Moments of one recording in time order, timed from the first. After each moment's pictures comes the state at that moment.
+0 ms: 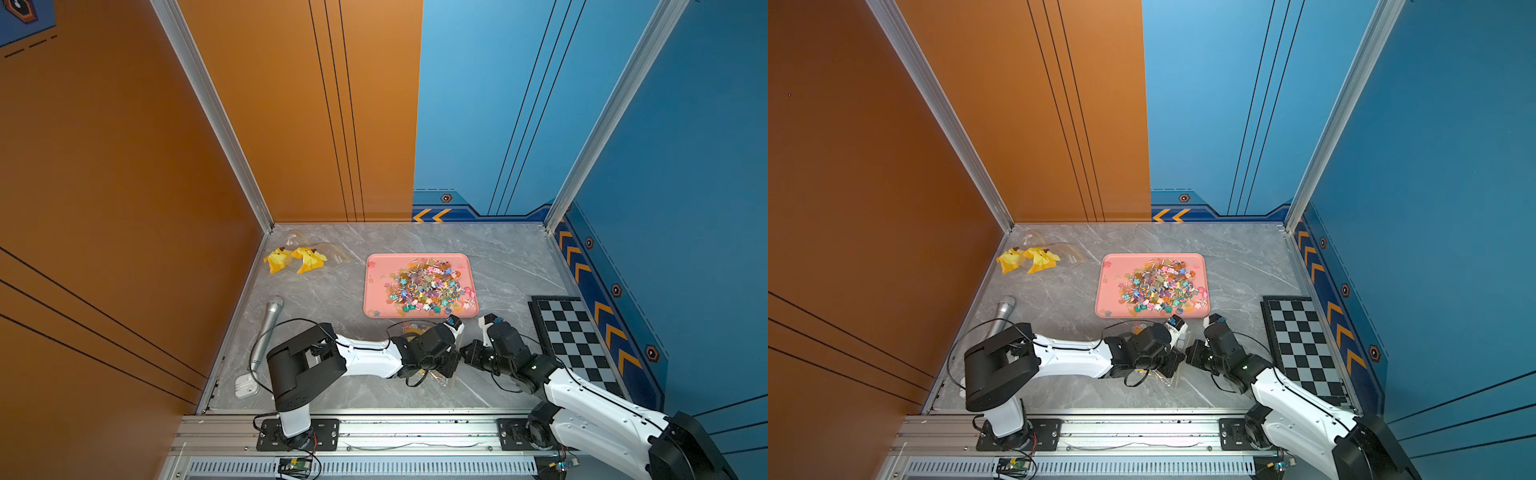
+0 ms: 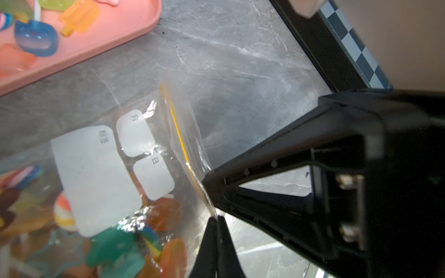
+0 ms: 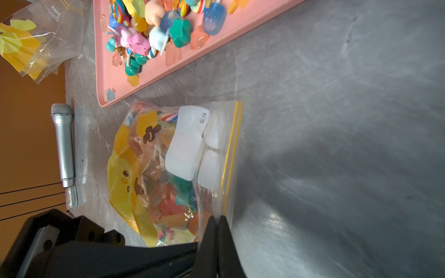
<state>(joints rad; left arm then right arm) -1.13 1.78 0.92 0.13 0.06 -0.55 0.60 0.93 0.29 -0.16 -0.17 0.91</state>
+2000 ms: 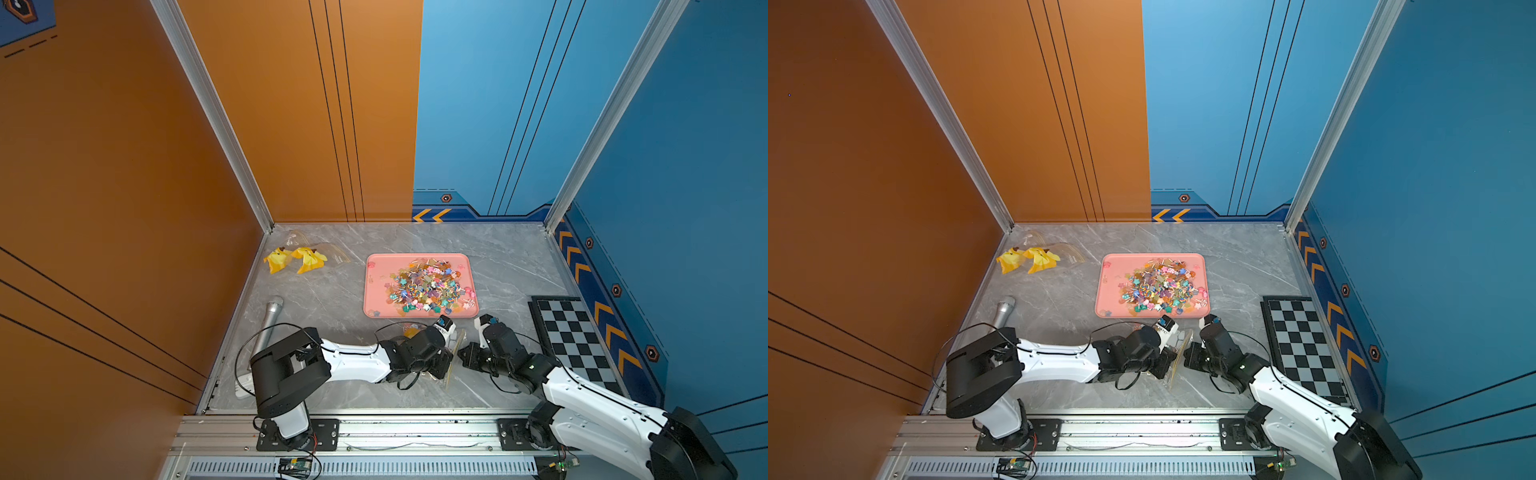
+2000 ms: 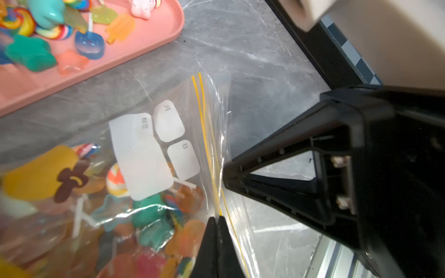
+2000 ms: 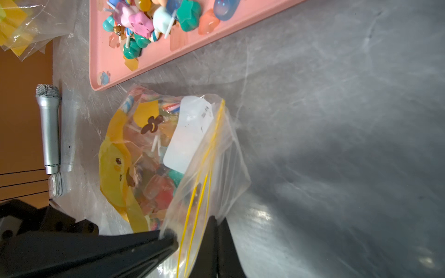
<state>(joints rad) -1.12 1.67 0.81 0.17 -0.01 -0.53 0.64 0.95 0.32 -0.20 -0.14 0.85</state>
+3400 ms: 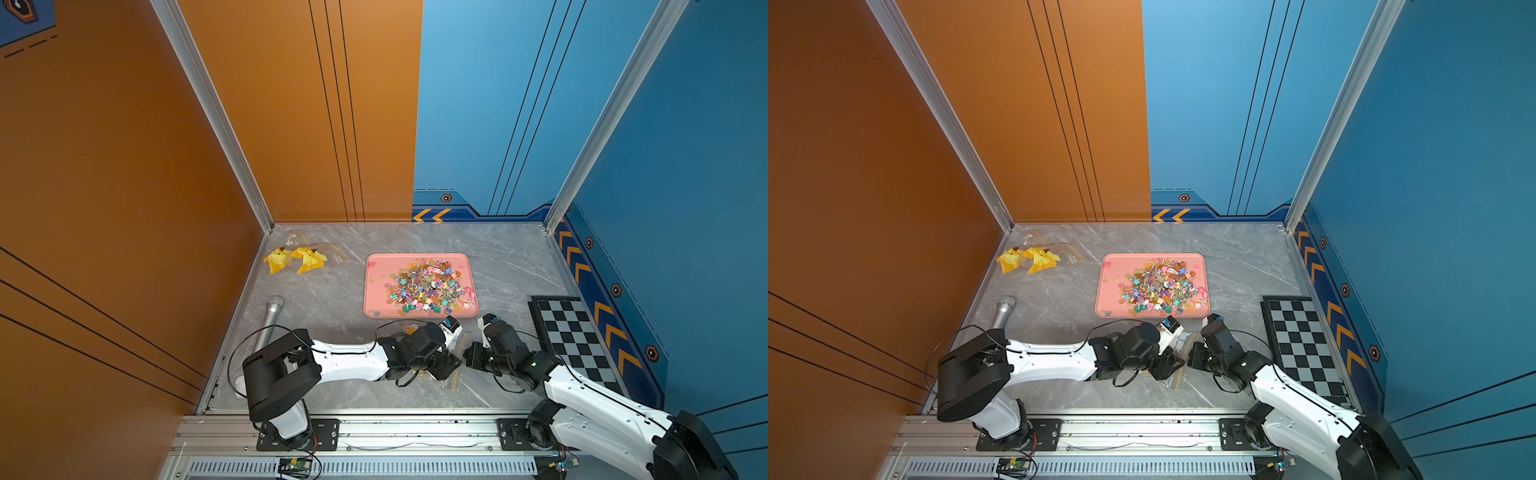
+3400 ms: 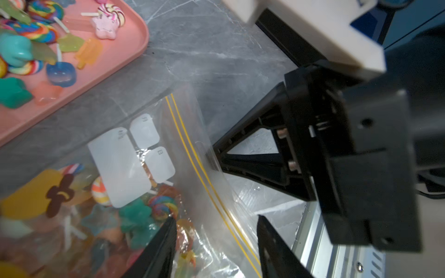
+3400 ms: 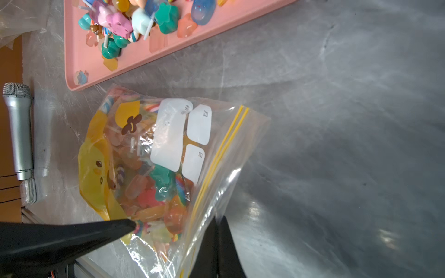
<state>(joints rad) -1.14 1.66 0.85 0.11 0.09 -0.40 0.63 0.93 0.35 -0.31 -0.11 0.82</state>
